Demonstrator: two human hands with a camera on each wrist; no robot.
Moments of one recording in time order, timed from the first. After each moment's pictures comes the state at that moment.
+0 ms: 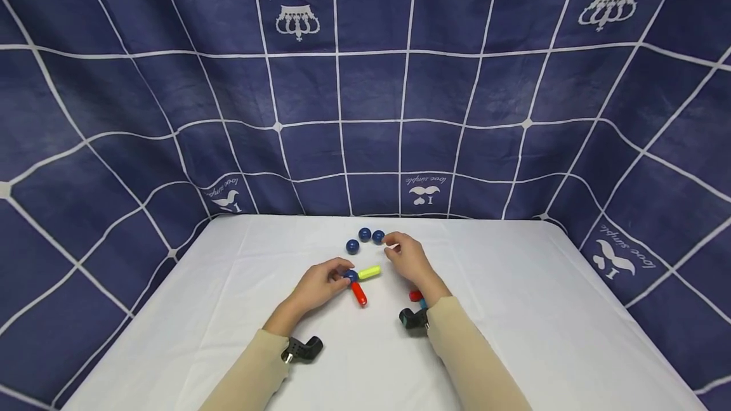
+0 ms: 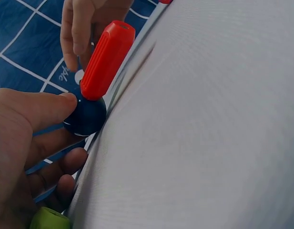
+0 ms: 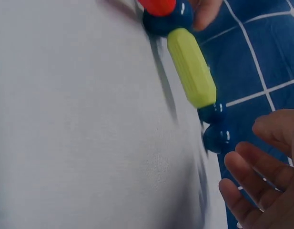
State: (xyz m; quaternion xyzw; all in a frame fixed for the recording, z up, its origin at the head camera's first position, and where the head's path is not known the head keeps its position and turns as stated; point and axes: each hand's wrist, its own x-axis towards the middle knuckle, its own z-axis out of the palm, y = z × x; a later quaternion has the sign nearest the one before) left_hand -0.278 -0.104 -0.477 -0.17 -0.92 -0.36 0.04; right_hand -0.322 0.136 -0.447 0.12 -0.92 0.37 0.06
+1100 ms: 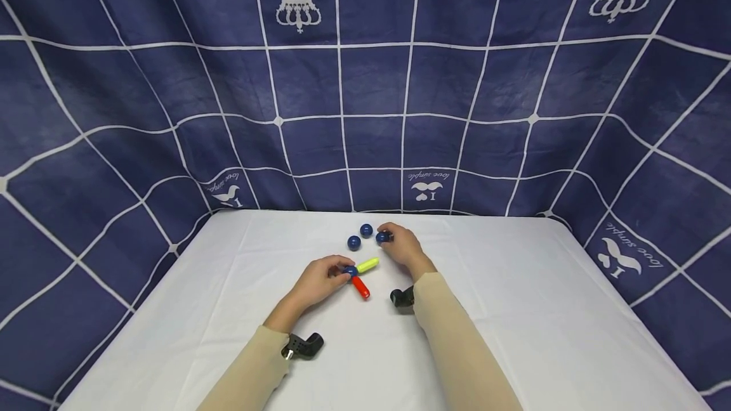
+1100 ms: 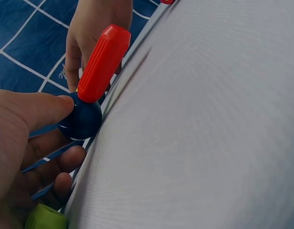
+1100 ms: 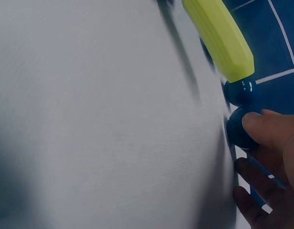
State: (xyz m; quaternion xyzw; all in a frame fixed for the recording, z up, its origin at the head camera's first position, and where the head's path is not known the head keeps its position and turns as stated) left_hand -0.280 -0.106 -0.476 -0.17 -0.91 -0.37 0.04; right_hand -0.364 0.124 -0.456 0.13 -0.94 0.33 0.01
